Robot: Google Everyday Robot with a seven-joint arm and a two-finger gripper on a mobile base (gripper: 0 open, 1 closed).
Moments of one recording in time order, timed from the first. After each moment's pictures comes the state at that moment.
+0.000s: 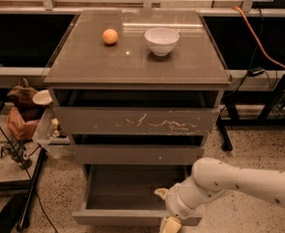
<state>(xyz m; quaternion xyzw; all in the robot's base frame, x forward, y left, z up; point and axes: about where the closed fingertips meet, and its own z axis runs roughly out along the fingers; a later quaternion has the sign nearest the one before) 0.370 -0.060 0.488 -0.61 0.72 0.30 0.15</state>
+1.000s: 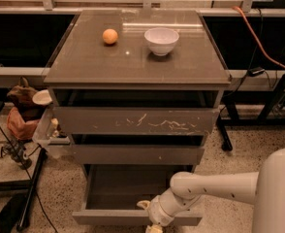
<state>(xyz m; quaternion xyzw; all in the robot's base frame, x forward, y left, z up) 0.376 -0.002 0.355 -0.64 0.66 0.35 0.15</state>
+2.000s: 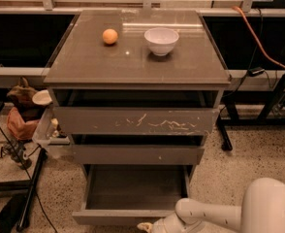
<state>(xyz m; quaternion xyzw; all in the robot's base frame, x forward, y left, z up) 0.336 0.000 0.230 -0.58 0.66 0.45 0.17</state>
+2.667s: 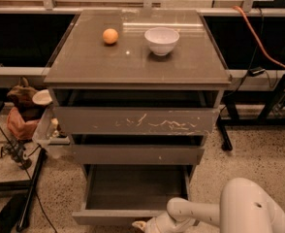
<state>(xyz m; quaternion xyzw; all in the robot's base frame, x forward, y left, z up) 0.356 0.019 0.169 -0.60 0.64 0.44 0.18</state>
